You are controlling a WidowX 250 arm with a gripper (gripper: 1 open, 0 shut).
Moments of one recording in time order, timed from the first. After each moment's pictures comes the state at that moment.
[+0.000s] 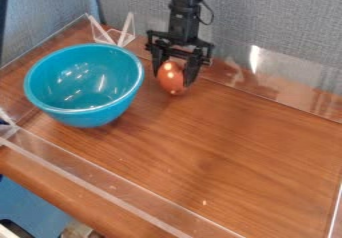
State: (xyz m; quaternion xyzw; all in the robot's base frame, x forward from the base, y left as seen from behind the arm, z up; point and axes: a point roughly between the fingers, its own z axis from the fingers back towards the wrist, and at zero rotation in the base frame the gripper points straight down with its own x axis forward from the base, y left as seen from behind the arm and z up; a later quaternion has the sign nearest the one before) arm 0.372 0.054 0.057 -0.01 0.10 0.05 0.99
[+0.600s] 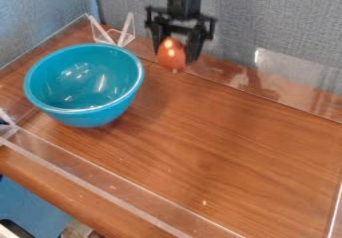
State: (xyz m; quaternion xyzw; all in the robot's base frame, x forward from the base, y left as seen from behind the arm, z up) arm 0.365 0.051 0.110 -0.03 0.05 0.03 1.00
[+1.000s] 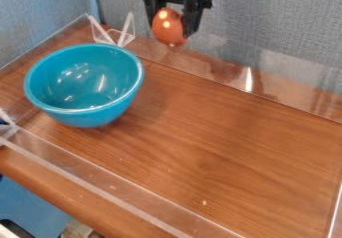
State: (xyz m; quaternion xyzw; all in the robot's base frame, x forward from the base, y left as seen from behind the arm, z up) arm 0.347 0.043 0.160 -0.04 0.01 0.02 1.00
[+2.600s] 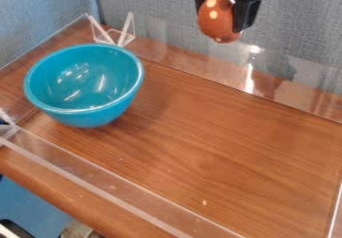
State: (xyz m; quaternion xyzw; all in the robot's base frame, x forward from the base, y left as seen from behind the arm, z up) arm 0.330 -0.030 0.180 -0.05 0.00 -0.11 0.99
